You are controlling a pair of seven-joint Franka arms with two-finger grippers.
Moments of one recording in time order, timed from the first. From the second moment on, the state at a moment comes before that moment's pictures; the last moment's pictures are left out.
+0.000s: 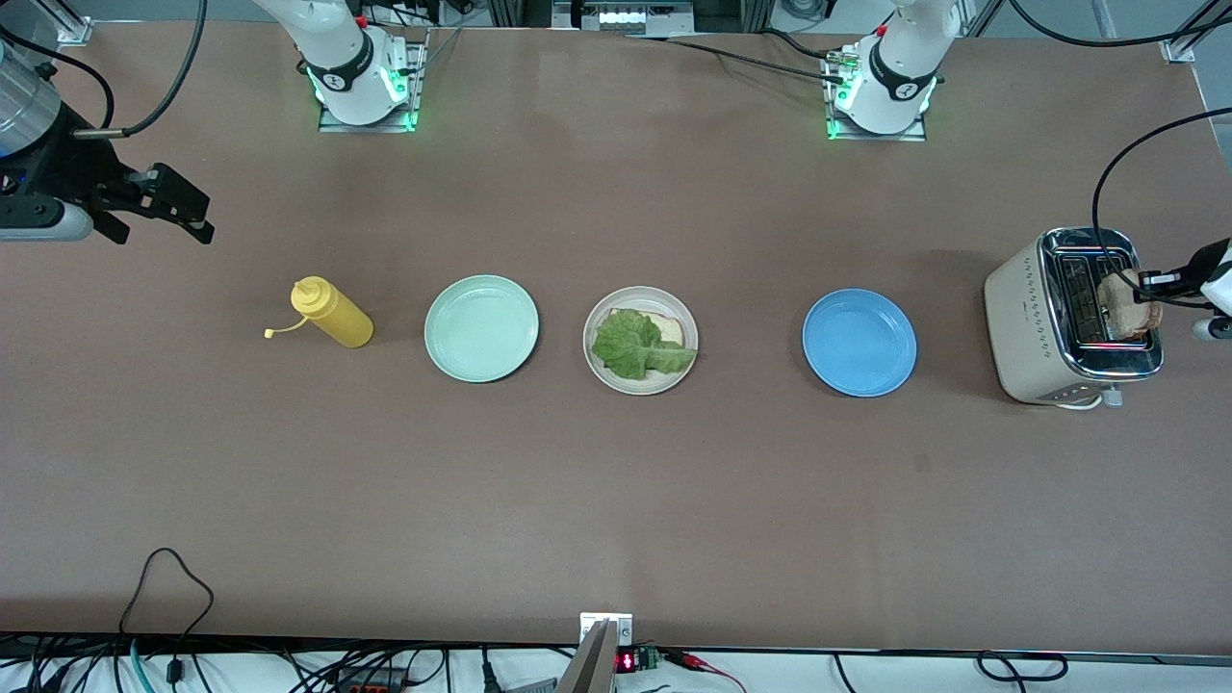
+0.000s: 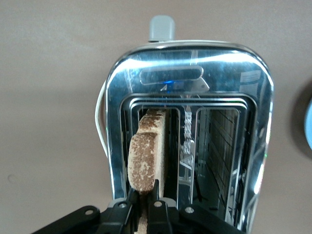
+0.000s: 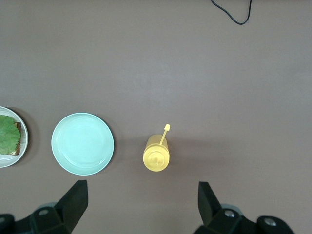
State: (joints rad) left arm 0.42 0.18 0.00 -1.92 0.13 1.95 0.34; right arm 0.06 -0.05 0.03 -1.65 0.01 1.68 0.09
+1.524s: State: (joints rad) left arm 0.24 0.25 -0.30 -1.65 -0.40 1.48 -0.01; right arm -0.01 -0.05 0.08 -1.65 0.00 1.67 0.09
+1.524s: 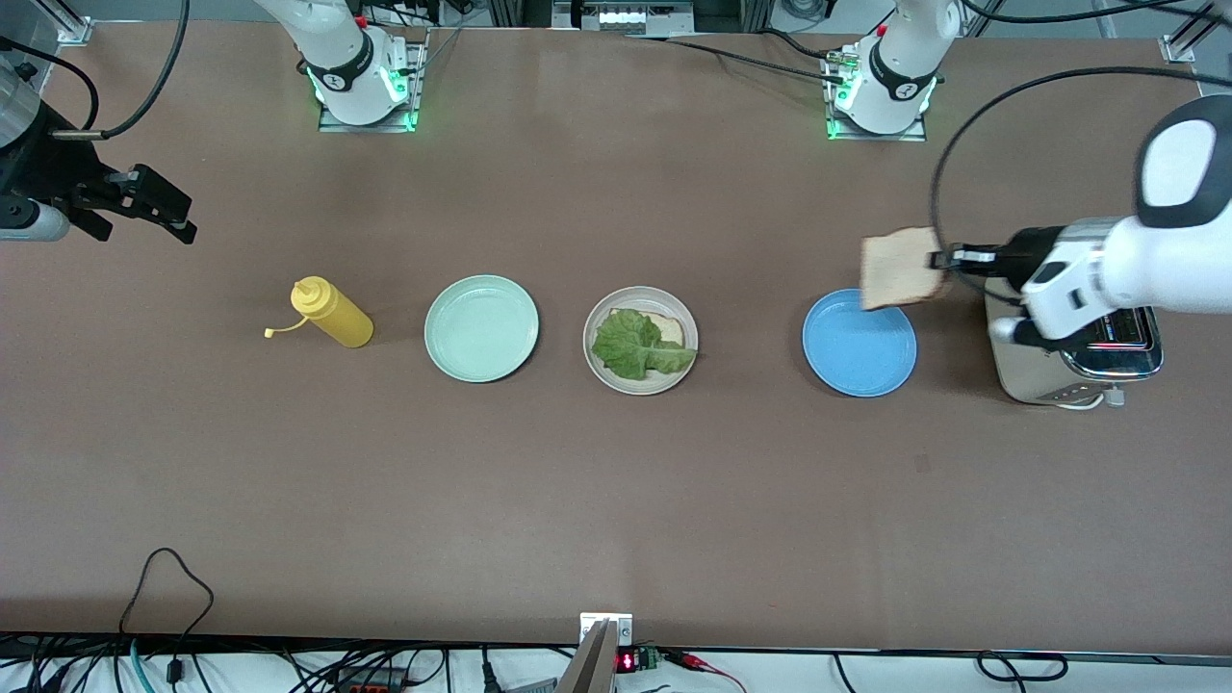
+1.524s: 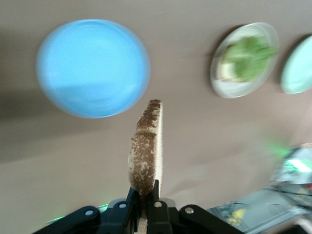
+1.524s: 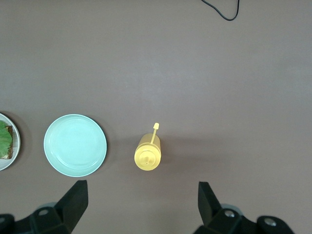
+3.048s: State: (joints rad) left arm -0.11 0.57 -0.31 -1.89 -1.28 2.19 0.60; right arm -0.01 -0.05 0.09 -1.65 0.00 1.68 0.09
